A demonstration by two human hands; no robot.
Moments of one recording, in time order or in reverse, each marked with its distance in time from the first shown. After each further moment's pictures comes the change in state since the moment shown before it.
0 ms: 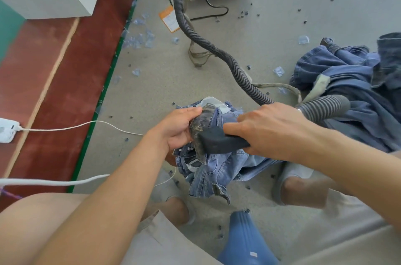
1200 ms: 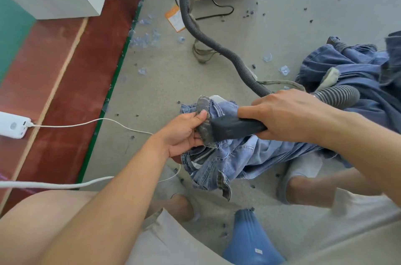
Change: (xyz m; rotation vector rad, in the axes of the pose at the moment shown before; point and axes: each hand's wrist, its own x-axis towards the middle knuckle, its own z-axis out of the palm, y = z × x) left_hand -0.013 -0.017 -0.017 0.021 -0.164 0.016; right_hand -0.003 0.029 -0.002 0.005 0.029 -0.005
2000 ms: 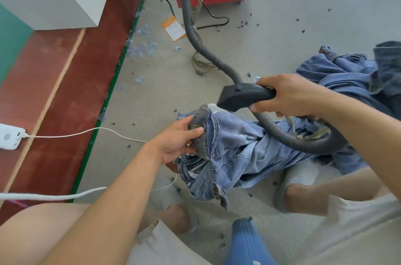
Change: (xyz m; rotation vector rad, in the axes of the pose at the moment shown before) left_hand 0.003 0.004 -0.013 0.199 0.012 0.054; right_hand 0.013 0.049 -0.014 0.605 0.030 0.457
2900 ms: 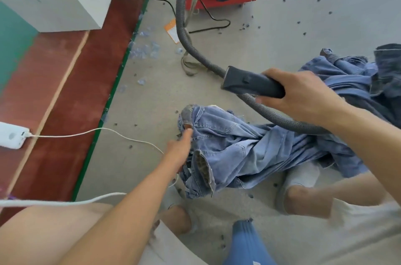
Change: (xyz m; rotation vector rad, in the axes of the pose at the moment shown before) left_hand -0.005 -0.033 0.020 0.380 0.612 -0.351; right_hand -0.018 0.012 0.005 -0.065 0.315 -0.119
